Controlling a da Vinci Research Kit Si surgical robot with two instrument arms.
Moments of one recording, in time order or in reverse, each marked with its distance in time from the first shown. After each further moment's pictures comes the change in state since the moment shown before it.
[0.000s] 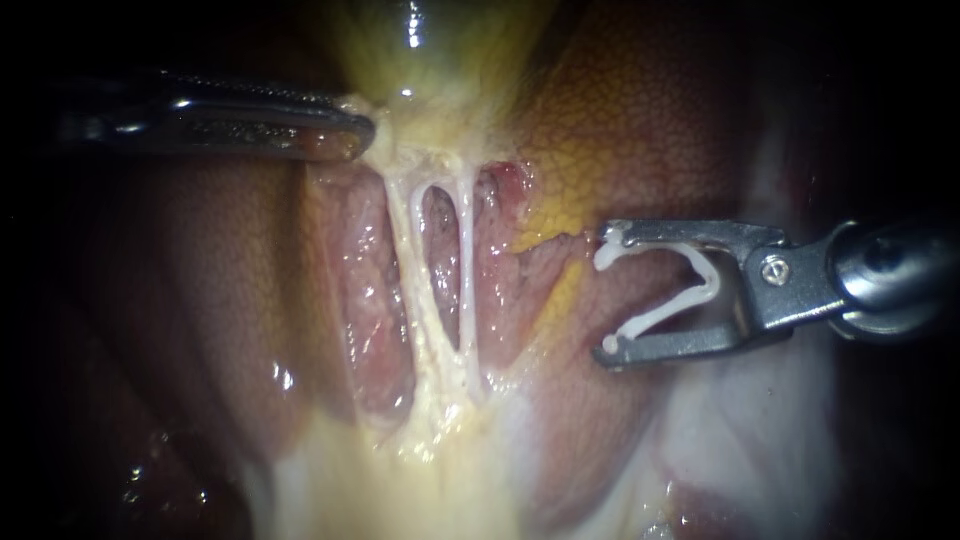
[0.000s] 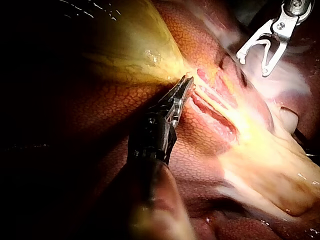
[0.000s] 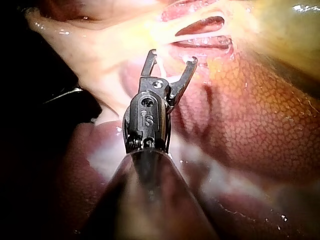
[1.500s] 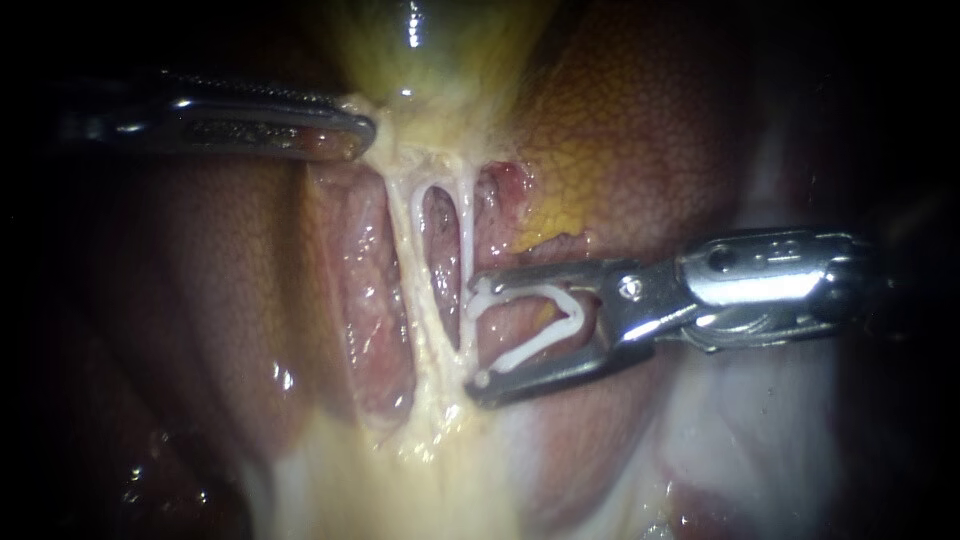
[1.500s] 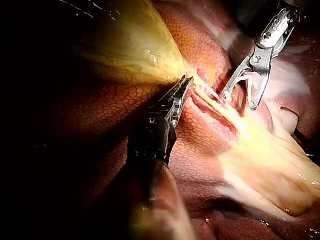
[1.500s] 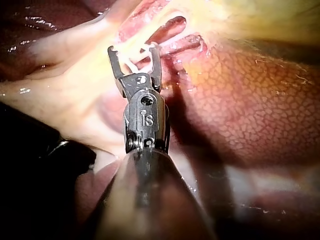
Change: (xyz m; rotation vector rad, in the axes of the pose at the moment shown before) right arm -0.002 0.000 0.011 0.242 0.094 0.285; left arm 0.000 0.000 0.000 0.000 0.000 0.000
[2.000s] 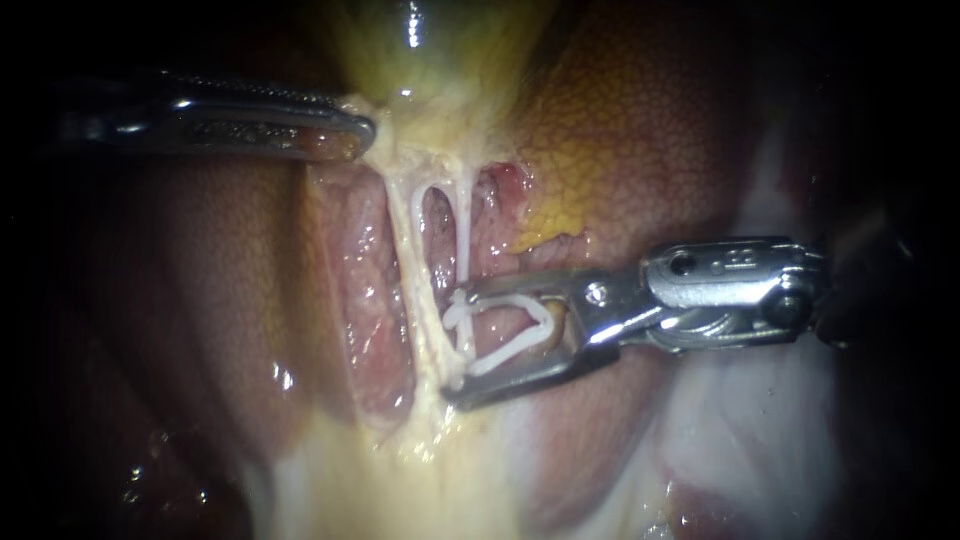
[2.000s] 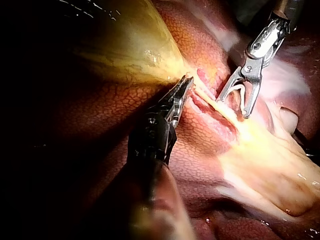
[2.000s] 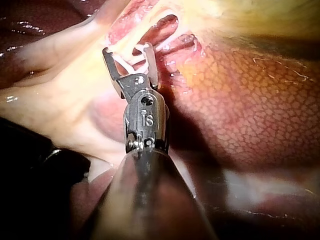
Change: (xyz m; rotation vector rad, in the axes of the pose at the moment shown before) right arm -0.002 0.002 0.003 0.035 -0.013 0.023; left arm 0.000 0.000 0.000 0.000 0.000 0.000
